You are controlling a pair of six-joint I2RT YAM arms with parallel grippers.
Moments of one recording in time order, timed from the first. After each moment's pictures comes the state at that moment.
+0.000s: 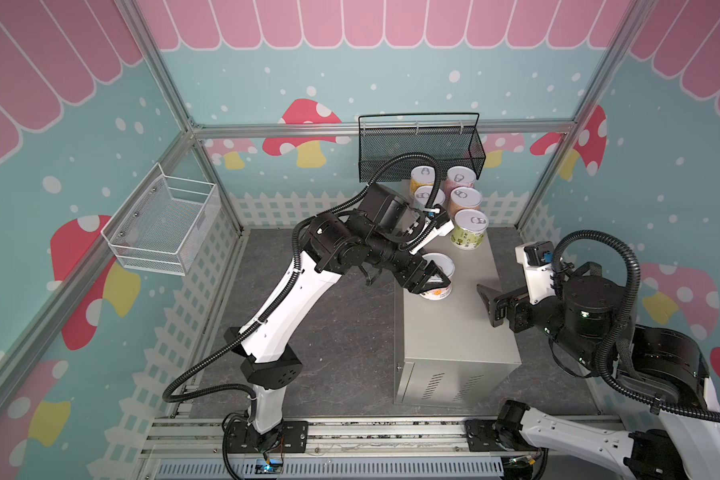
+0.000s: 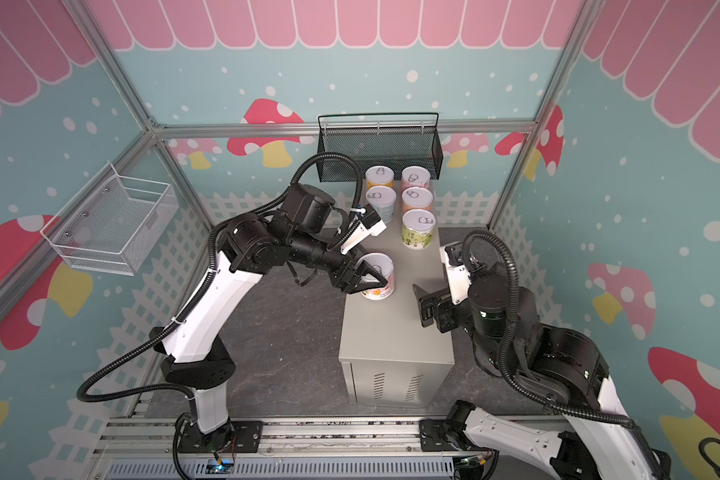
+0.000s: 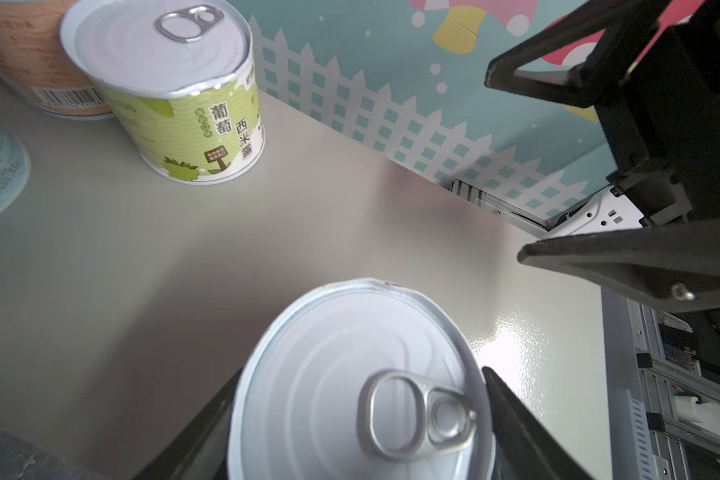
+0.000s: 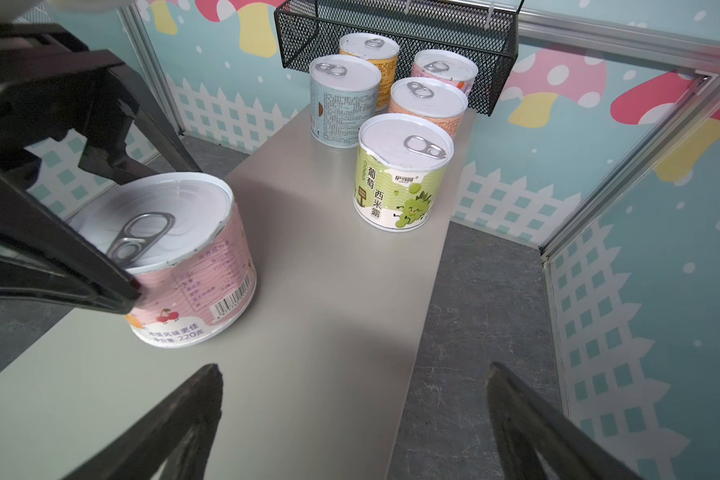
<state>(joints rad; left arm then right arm) -0.86 1.95 2.62 -1.36 0.44 0.04 0.90 0.87 1.60 -1.16 0.55 0.15</state>
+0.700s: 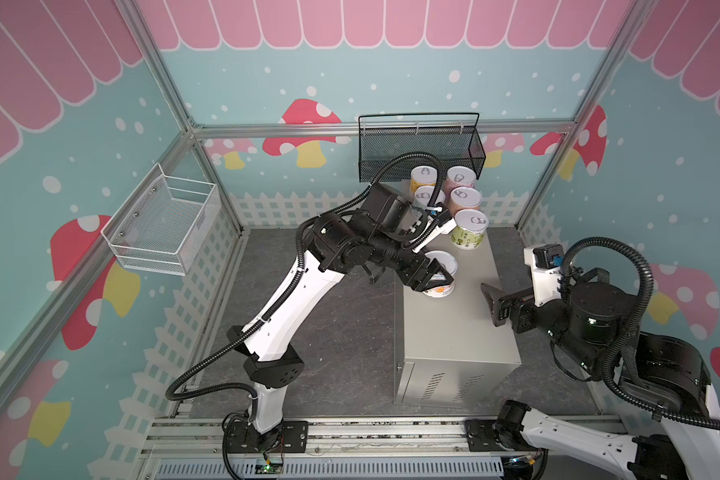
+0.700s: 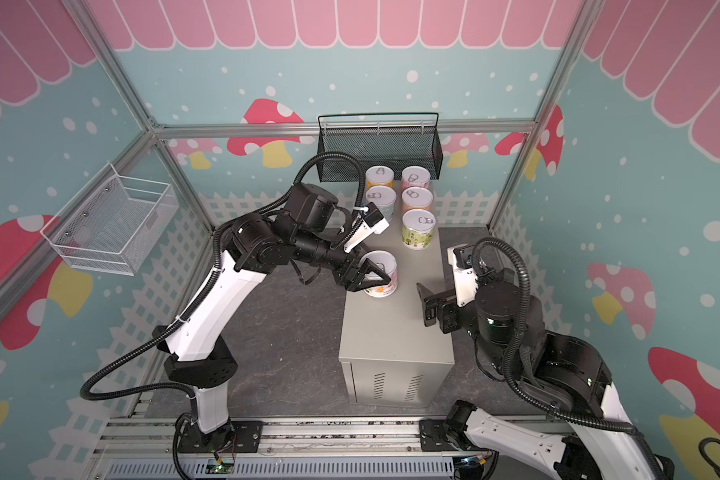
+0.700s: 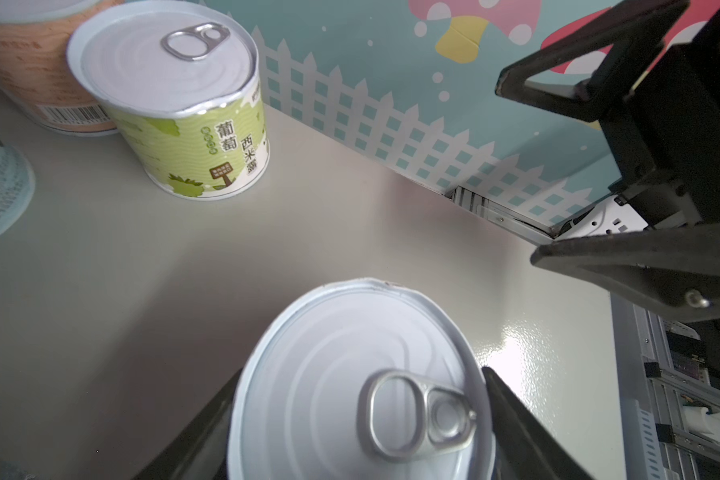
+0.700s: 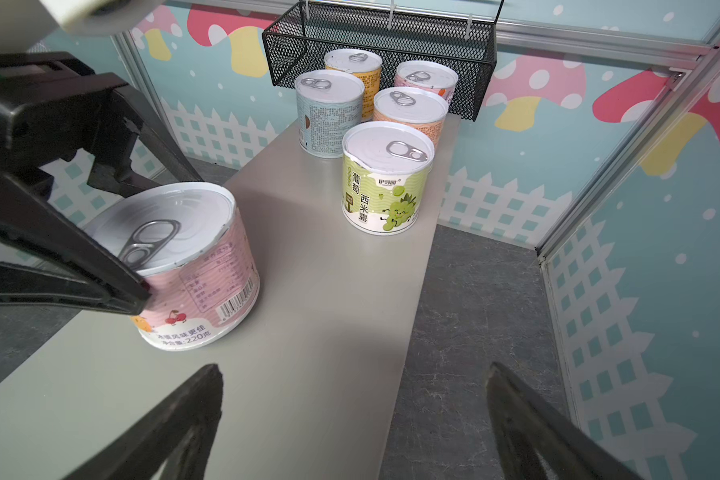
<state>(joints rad) -0.86 1.96 2.62 -1.33 0.44 0.04 0.90 0.83 1.56 -1.12 0.57 0.16</state>
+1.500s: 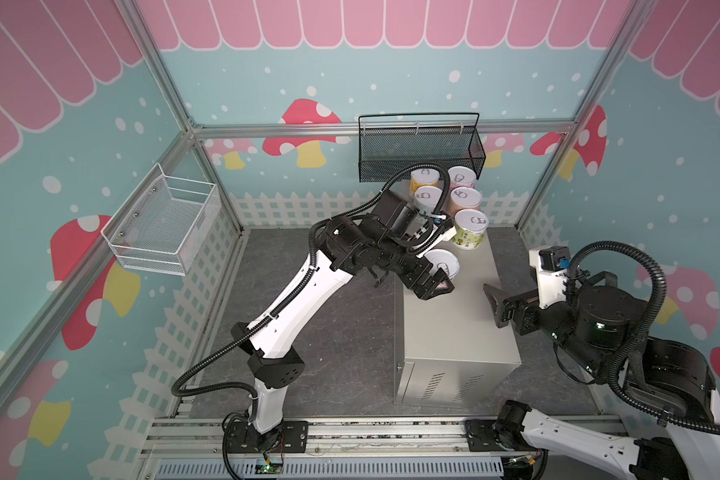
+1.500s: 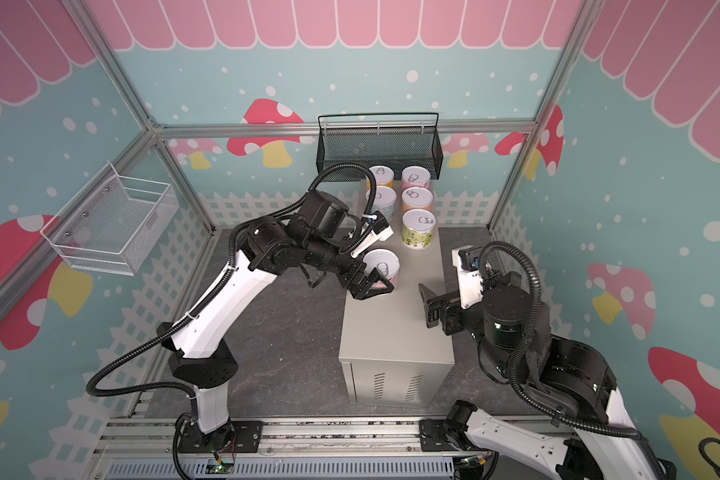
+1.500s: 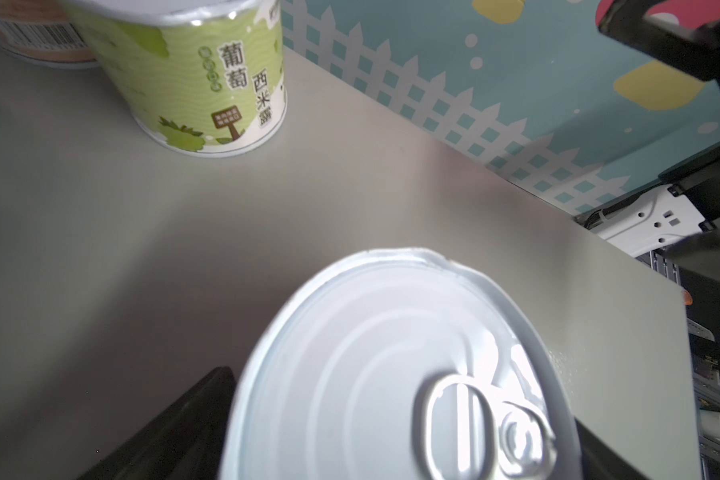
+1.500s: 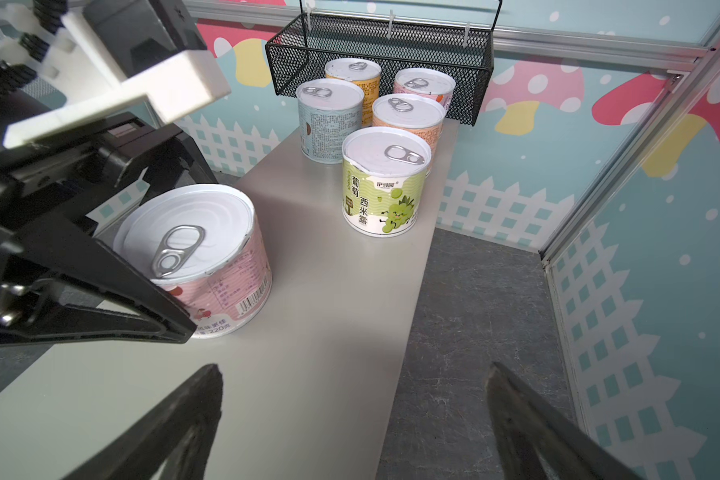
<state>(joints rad) -0.87 1.95 2.52 -1.32 0.39 0.03 0.90 0.80 1.54 -1.10 0.56 0.16</state>
